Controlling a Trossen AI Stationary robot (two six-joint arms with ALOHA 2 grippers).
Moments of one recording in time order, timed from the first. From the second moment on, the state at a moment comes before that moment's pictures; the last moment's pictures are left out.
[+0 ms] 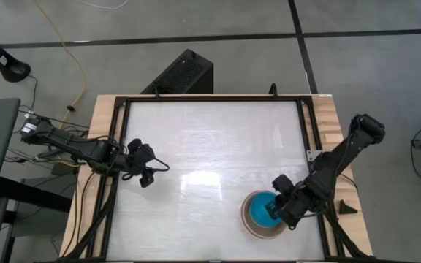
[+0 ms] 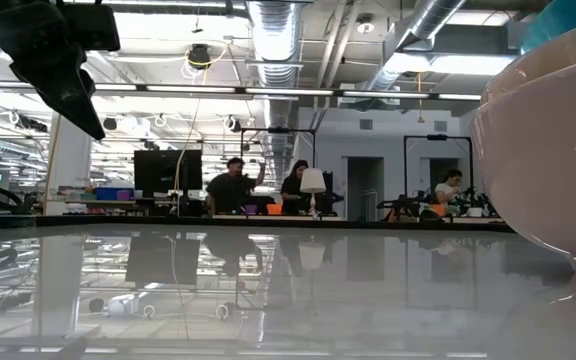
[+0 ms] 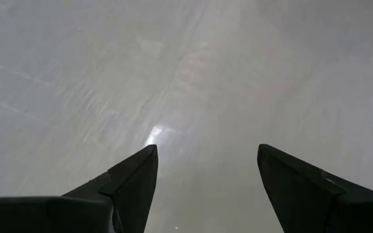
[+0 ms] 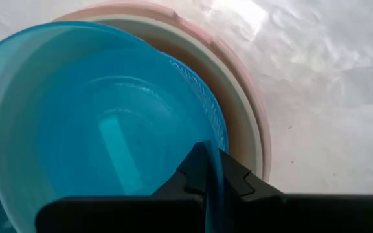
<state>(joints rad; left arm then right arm) -0.31 0.87 0.66 -0.74 -0.39 -0.61 0.78 1.35 1.03 -0.99 0.23 1.79</state>
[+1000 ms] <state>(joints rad) -0.31 0.87 0.66 -0.74 -0.41 -0.61 0.79 1.24 1.03 -0.94 0.22 1.83</state>
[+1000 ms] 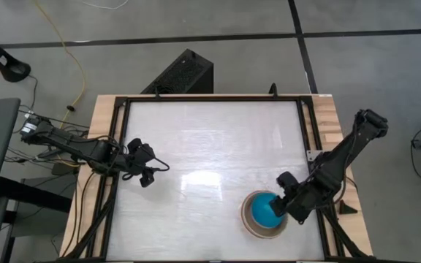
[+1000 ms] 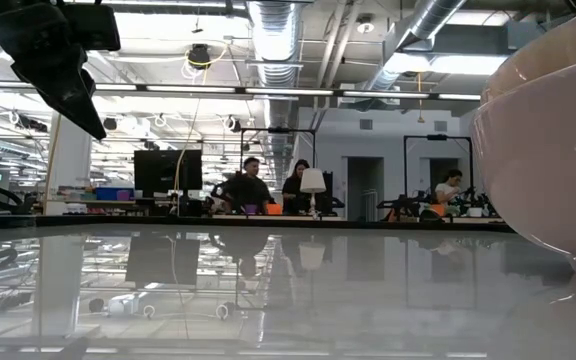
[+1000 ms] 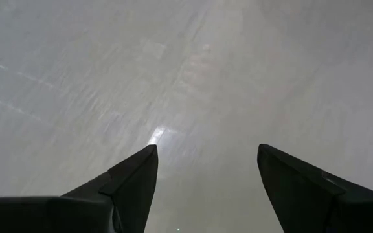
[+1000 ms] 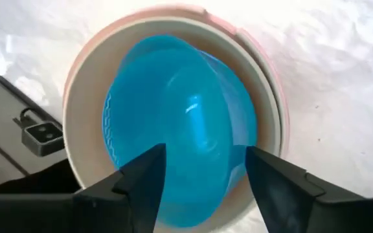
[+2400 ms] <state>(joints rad) -0.31 0.87 0.66 -0.74 -0.41 -0.65 0.75 1.27 1.03 -0.95 0.21 1.78</state>
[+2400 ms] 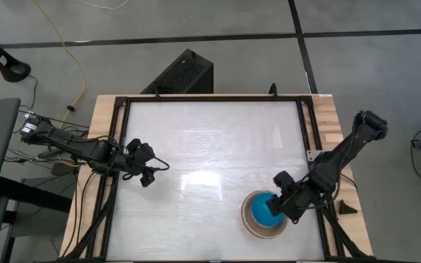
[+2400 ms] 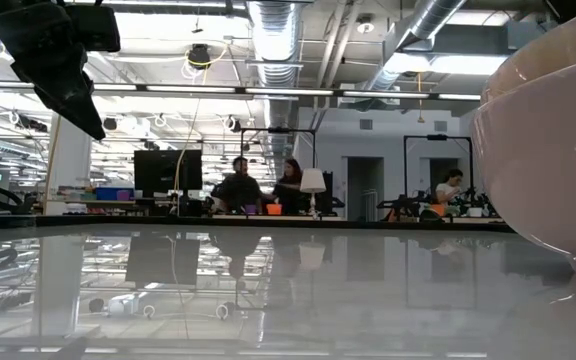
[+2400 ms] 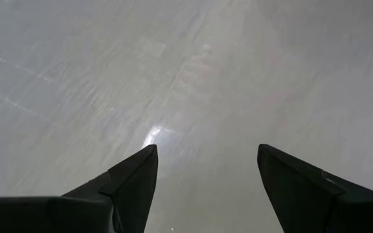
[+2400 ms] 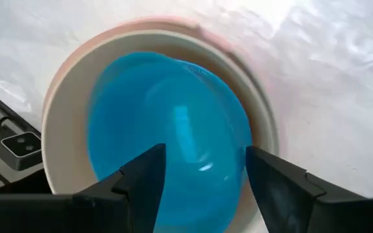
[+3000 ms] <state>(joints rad) -0.31 0.87 0.66 -0.74 -0.41 -0.64 0.73 1.30 1.01 -0.93 0.20 1.74</state>
